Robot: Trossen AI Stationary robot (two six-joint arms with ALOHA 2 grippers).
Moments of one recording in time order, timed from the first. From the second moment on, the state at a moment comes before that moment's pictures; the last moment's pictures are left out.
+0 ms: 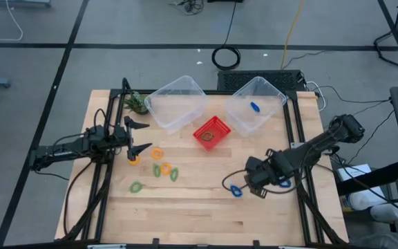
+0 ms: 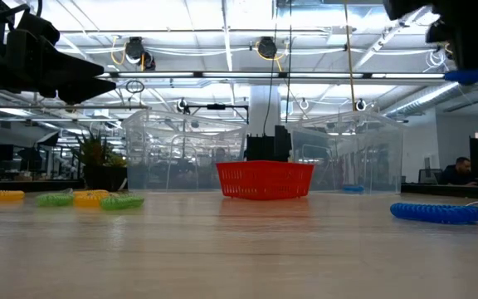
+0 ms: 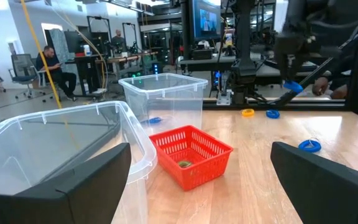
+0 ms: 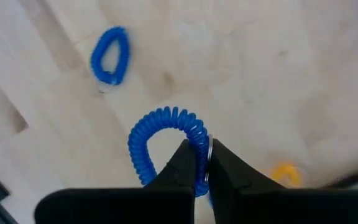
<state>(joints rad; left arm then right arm) 0.18 0.01 0.01 0.03 0.00 0.07 0.47 1.47 1.24 -1.34 0.11 0.93</state>
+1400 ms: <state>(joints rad) 0.18 0.01 0.01 0.03 0.00 0.07 -0.37 1.45 1.55 -1.51 0.21 0.17</state>
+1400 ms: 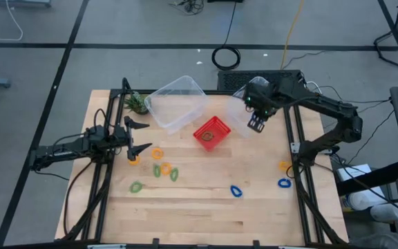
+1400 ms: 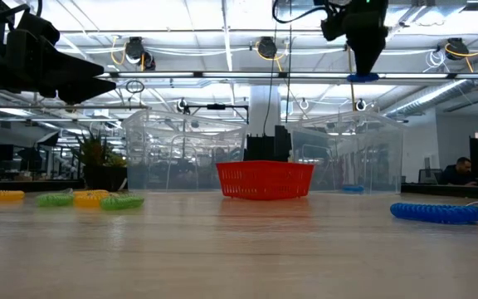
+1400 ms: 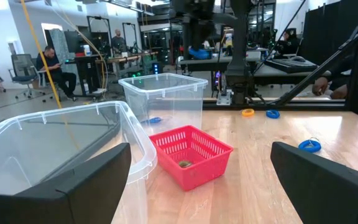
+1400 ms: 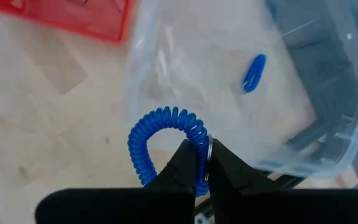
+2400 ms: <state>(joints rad) 0.18 0.01 0.01 0.03 0.00 0.07 -0.79 1.63 1.55 -1.24 0.21 -0.30</state>
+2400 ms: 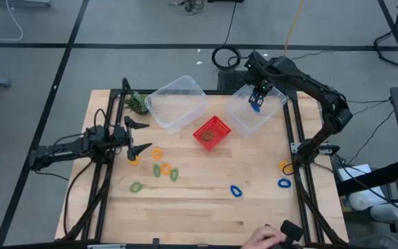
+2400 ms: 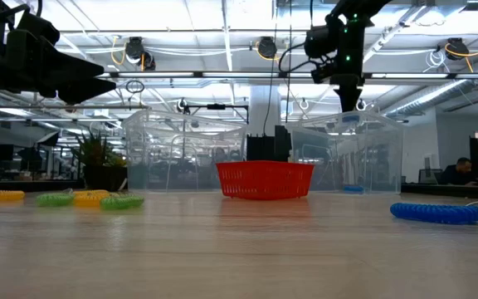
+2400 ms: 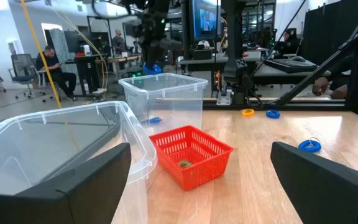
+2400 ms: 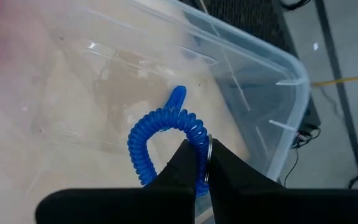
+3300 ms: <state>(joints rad) 0.18 0.01 0.01 0.03 0.00 0.07 -0.80 1.65 1.14 -0.84 0.16 -0.23</state>
